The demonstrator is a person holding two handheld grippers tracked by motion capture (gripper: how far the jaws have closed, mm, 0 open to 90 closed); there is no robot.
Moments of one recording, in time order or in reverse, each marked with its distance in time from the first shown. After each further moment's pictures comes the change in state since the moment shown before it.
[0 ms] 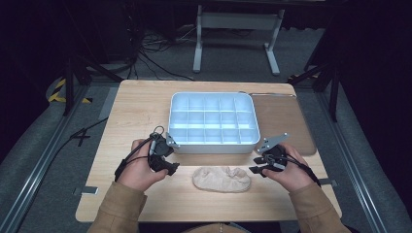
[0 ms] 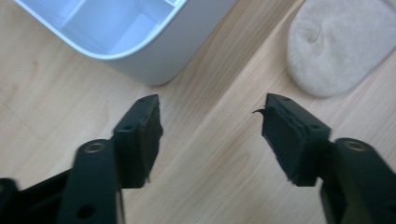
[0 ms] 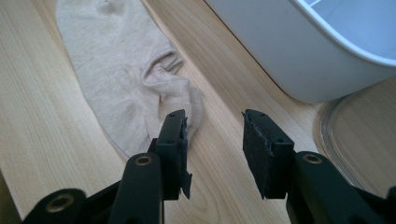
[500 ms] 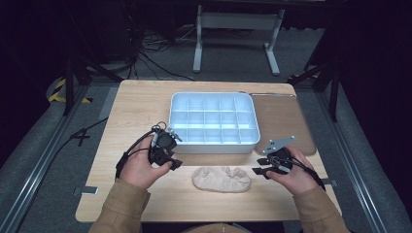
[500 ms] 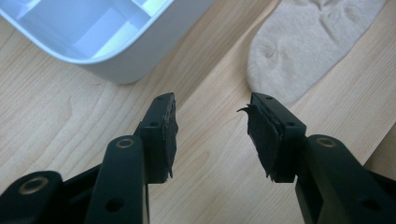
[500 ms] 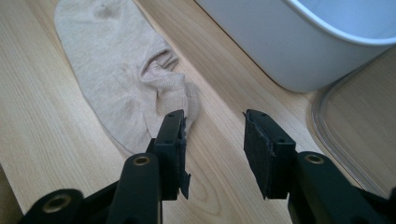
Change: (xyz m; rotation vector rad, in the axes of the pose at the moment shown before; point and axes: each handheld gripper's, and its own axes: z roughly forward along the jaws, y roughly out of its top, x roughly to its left) left arm 0.008 0.018 -0.008 0.087 -0.176 -0.119; right arm 0.001 -0.012 -0.008 -0.040 -0.025 0.039
